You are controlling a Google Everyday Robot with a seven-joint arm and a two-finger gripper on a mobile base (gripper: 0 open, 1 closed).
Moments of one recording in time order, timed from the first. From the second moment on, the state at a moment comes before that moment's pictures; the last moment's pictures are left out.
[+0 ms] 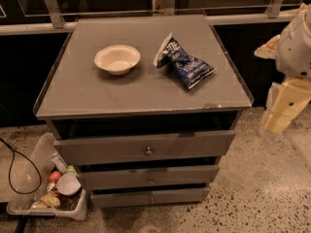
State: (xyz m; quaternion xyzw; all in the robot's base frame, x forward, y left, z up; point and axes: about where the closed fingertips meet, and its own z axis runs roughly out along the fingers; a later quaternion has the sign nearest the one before) arm 0.433 -0.217 0.962 -0.61 0.78 -0.03 0.17
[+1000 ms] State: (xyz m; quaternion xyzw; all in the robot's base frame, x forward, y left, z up) arm 0.387 -0.224 0.797 -0.61 0.75 0.05 0.25
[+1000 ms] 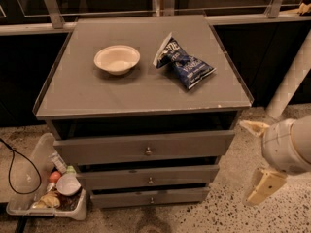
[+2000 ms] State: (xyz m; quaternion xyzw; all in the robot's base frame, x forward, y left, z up) arm 0.384 -0.212 0.739 -0.60 0.74 0.09 0.27
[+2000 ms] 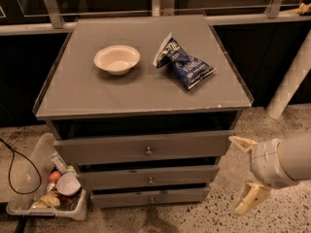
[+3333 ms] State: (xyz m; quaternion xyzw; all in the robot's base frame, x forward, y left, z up) arm 0.400 -0.169 0.602 -0.58 0.72 0.18 0.35
